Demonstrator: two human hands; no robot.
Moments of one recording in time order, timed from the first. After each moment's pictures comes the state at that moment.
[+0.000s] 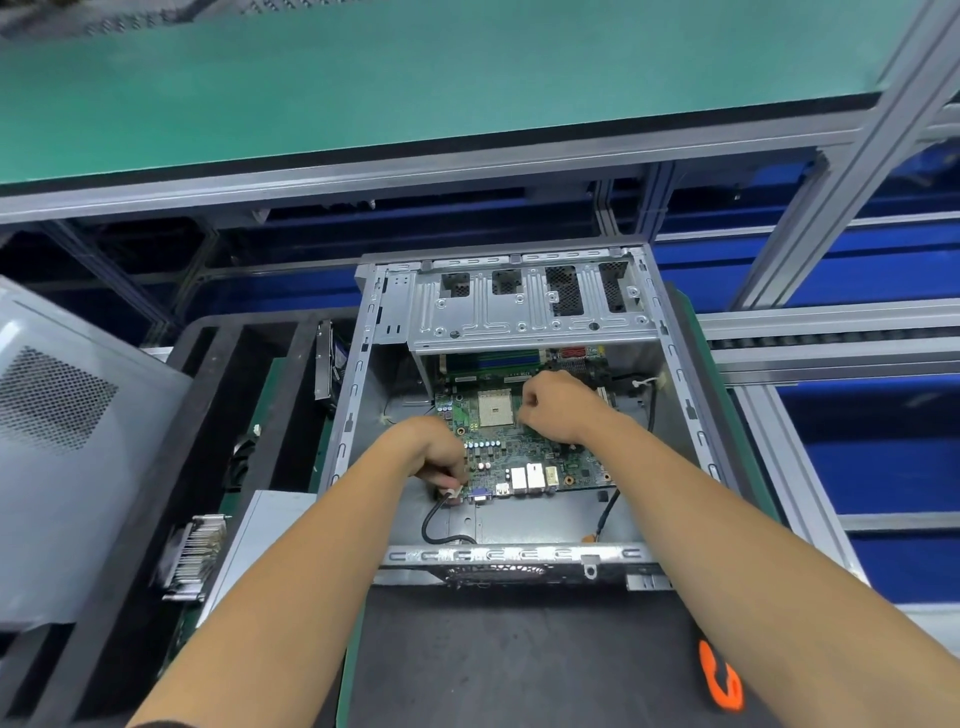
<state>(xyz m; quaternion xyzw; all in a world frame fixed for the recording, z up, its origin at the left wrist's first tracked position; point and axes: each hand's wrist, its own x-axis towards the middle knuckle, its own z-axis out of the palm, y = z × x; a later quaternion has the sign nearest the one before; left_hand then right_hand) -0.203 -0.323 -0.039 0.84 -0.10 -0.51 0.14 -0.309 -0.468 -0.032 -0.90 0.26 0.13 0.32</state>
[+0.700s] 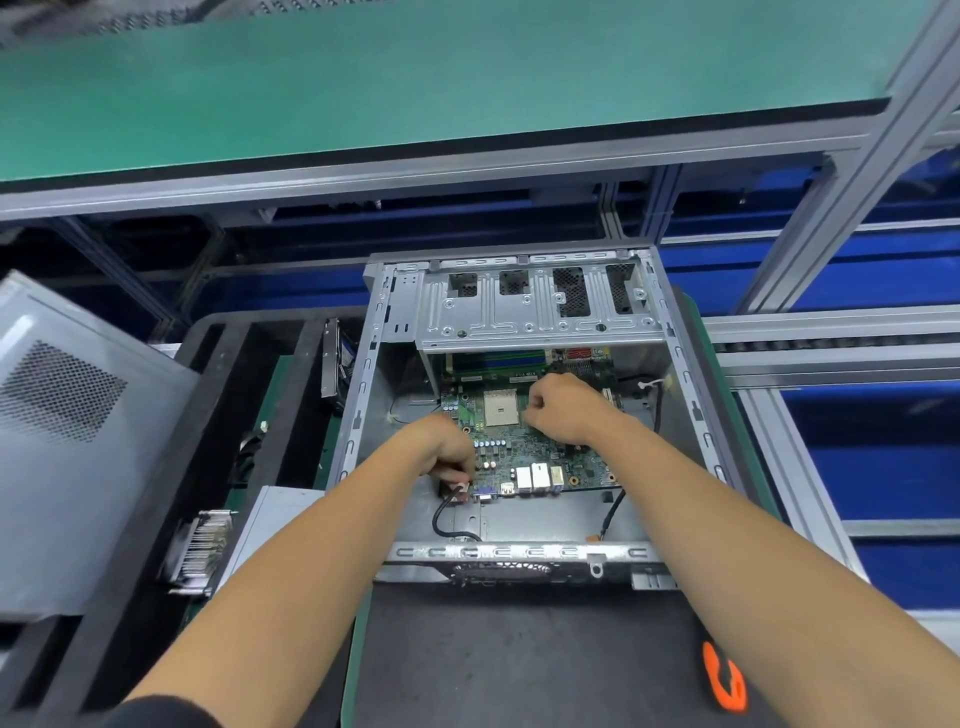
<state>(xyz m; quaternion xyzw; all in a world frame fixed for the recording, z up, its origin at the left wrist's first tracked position) -0.208 -0.325 -0.035 0.84 -0.10 -0.51 0.15 -0.310 -0.467 -0.032 -0.90 0.27 0.14 0.32</state>
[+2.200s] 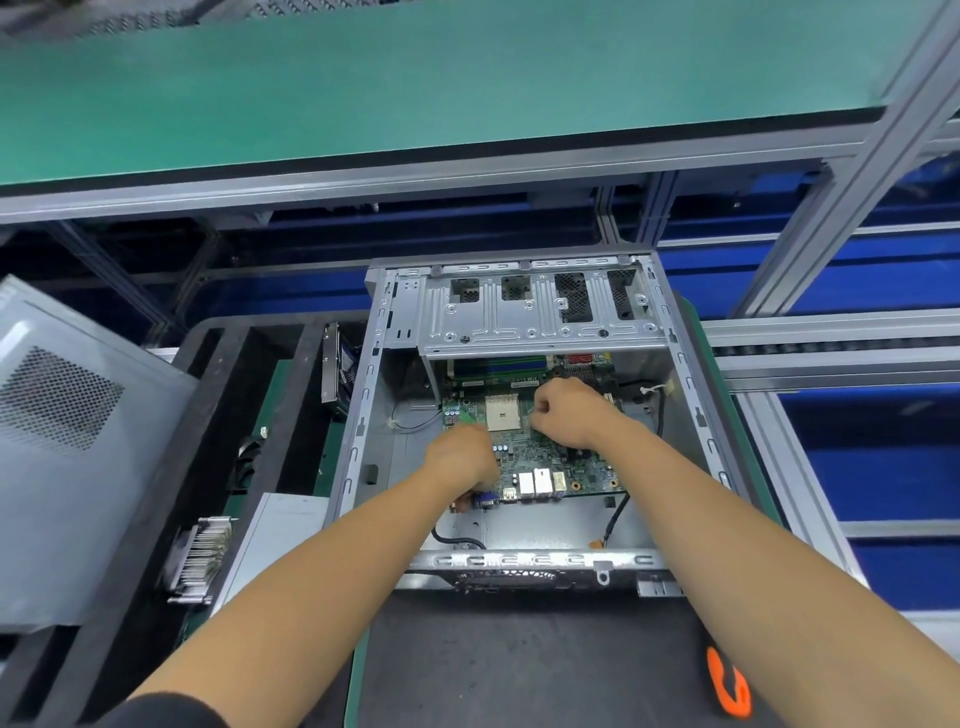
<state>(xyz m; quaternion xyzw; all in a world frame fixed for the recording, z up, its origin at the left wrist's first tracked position) -0.236 -0.335 -0.041 0.88 -0.33 -0.31 -0.10 -0.309 -0.467 -0.026 -0.90 0.28 0.16 0.31</state>
